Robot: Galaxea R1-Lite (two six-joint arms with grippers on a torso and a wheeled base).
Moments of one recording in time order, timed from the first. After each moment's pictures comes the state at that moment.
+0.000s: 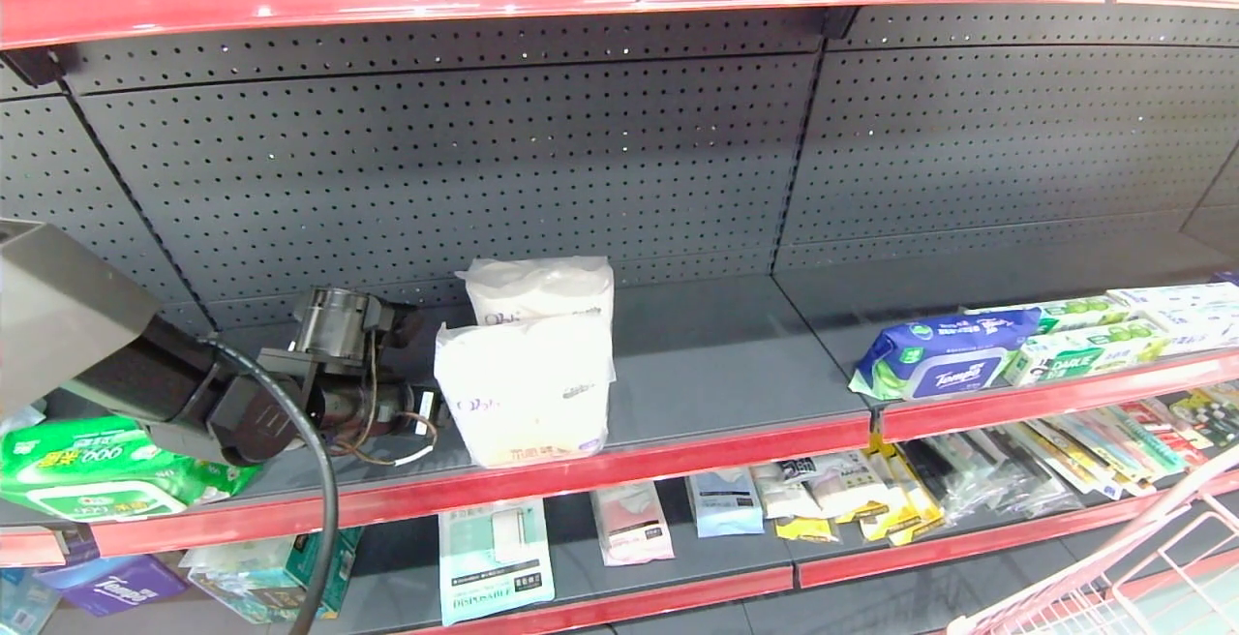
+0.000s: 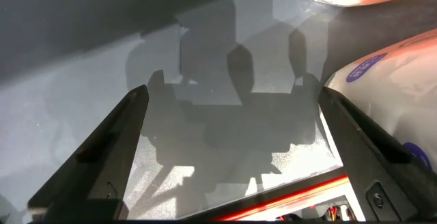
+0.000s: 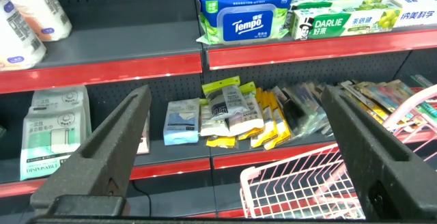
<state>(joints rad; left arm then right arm) -0.19 2.04 -0.85 -0.41 0.02 0.02 0.00 0.00 0.00 0.00 0.00 0.00</state>
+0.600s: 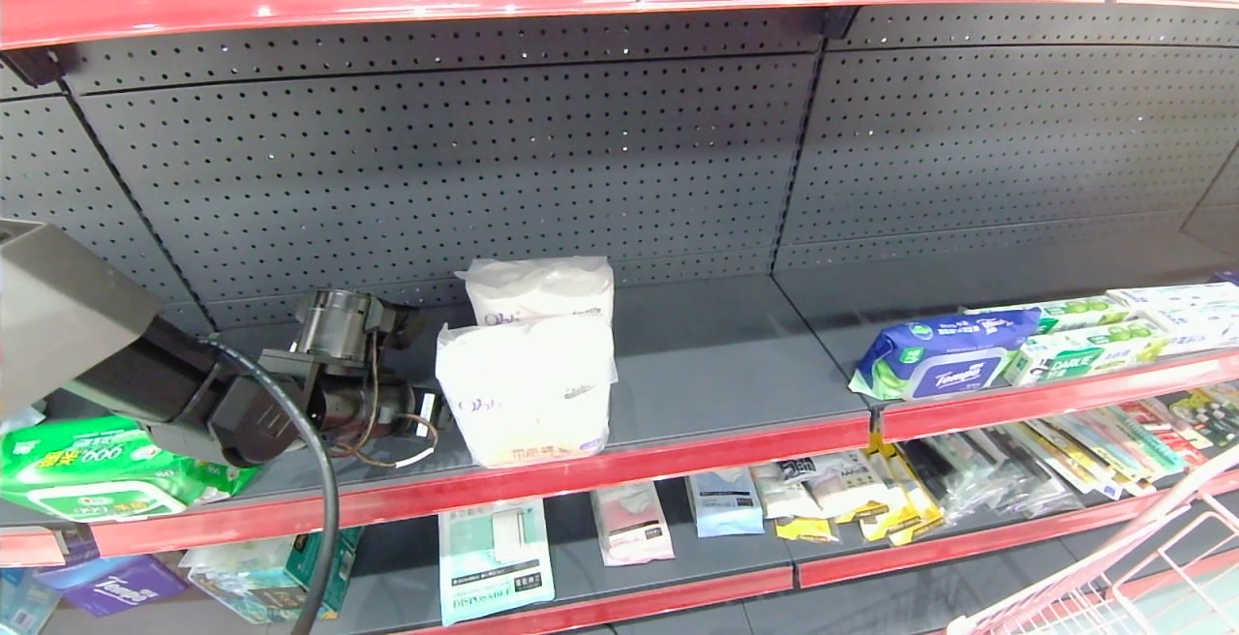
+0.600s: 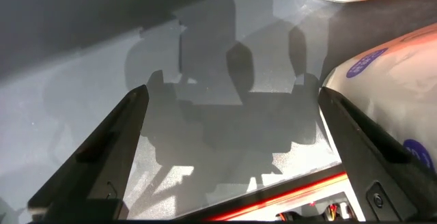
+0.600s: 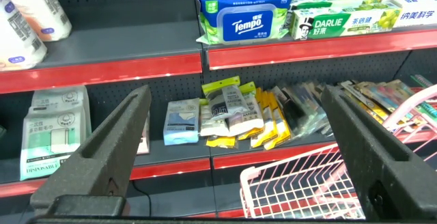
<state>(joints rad) -0.20 2.04 -0.85 -0.41 0.02 0.02 0.00 0.00 0.00 0.00 0.00 0.00</state>
